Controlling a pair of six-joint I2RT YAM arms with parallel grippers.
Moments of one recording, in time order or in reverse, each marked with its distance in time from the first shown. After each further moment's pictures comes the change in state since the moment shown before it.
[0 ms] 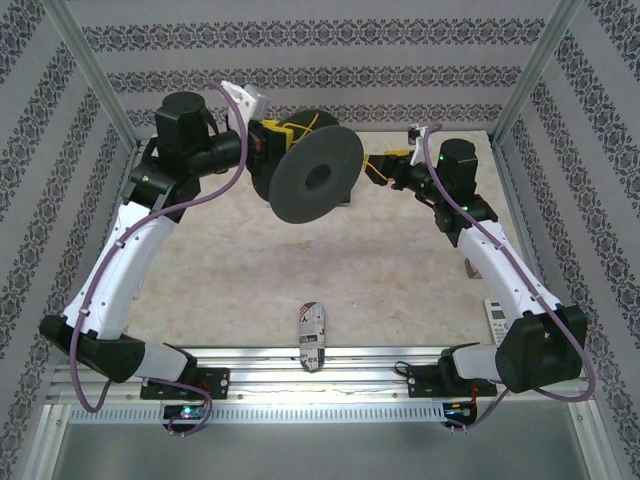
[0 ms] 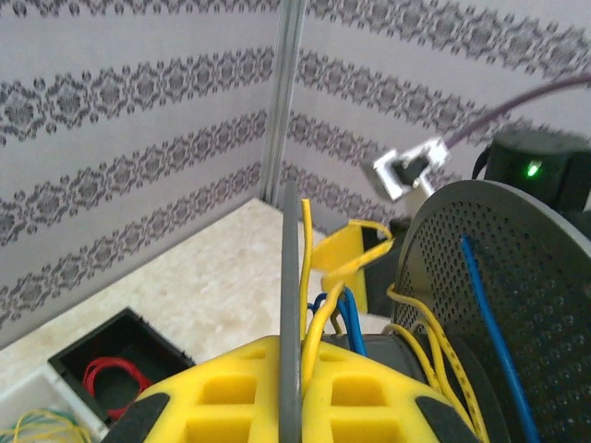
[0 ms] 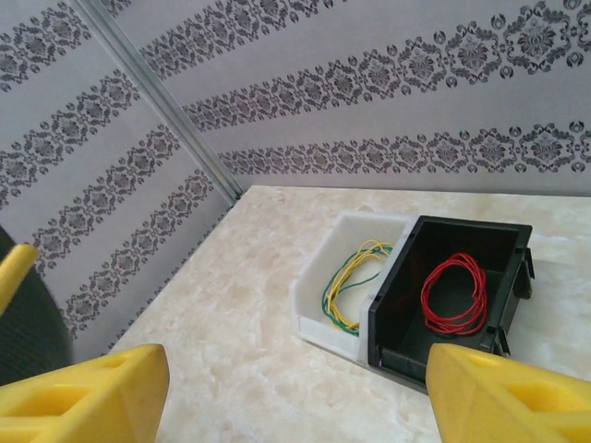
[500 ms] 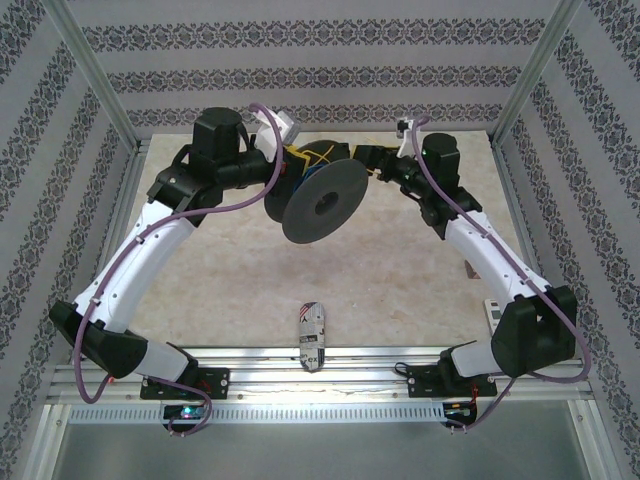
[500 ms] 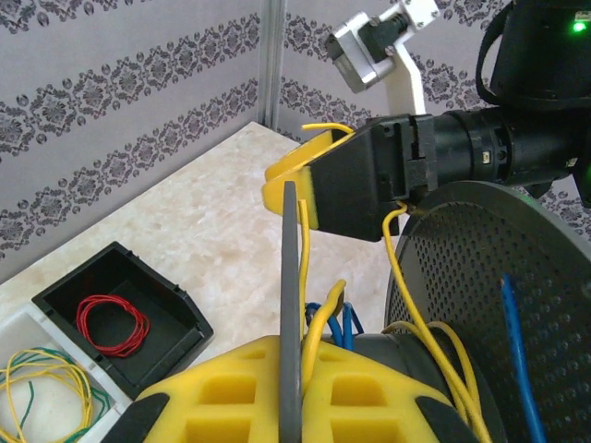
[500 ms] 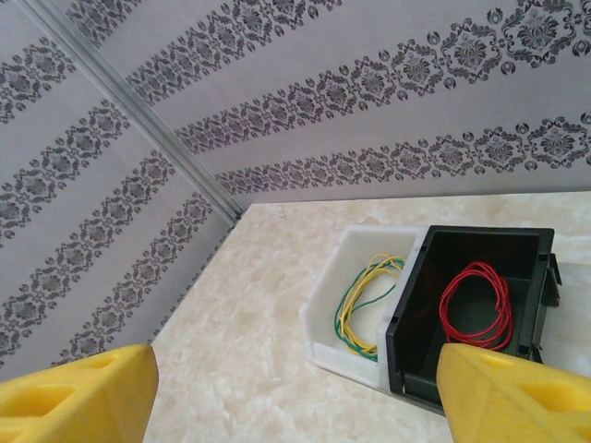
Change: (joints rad) left arm -0.100 0.034 -0.053 -0.075 -0.100 0.096; right arm 0.087 0.090 0.064 0.043 0.127 0.098
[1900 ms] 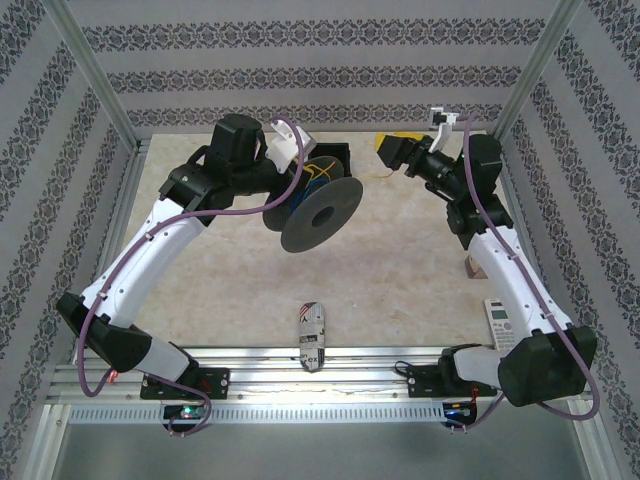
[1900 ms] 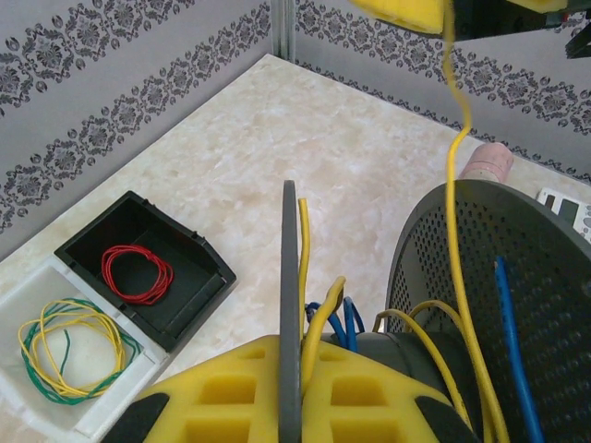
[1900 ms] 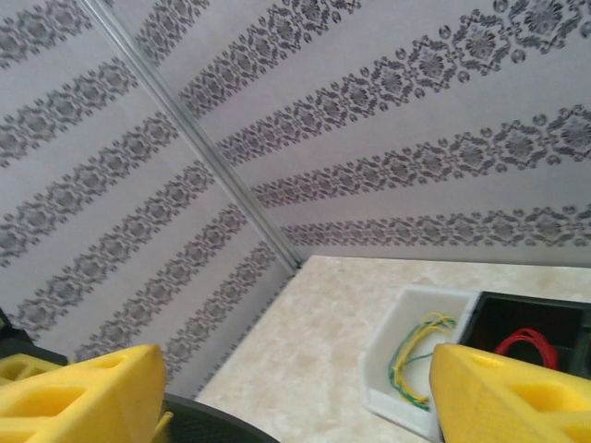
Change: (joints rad) left arm -0.061 0.041 0.042 -0.143 -0.128 0.105; right arm -0.127 -0.163 -0.022 0.052 -0.183 0.068
